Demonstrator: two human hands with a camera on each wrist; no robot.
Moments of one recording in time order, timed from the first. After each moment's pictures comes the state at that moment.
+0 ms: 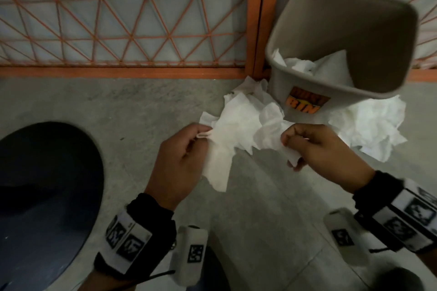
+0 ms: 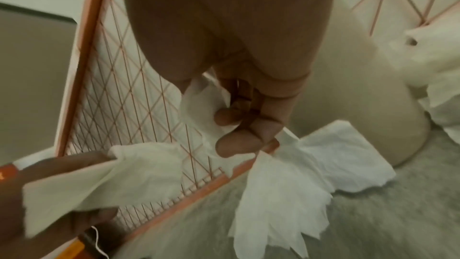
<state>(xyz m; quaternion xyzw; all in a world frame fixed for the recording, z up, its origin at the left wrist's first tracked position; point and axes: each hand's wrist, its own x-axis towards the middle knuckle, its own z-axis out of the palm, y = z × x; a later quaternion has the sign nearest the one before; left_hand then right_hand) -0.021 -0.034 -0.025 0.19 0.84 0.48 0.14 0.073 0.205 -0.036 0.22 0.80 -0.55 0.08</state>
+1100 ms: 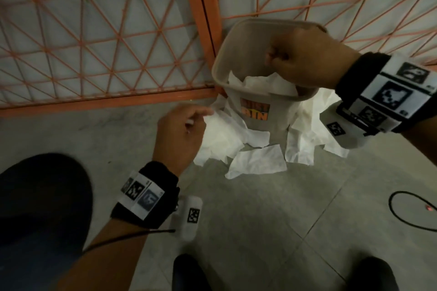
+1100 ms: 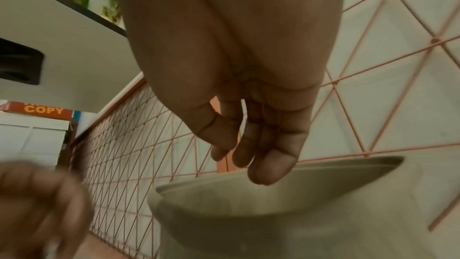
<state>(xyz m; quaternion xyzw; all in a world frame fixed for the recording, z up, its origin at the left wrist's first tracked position) -0.028 0.050 -0.008 0.31 0.85 0.43 0.00 0.026 0.305 0.076 0.07 0.98 -0.16 -0.05</state>
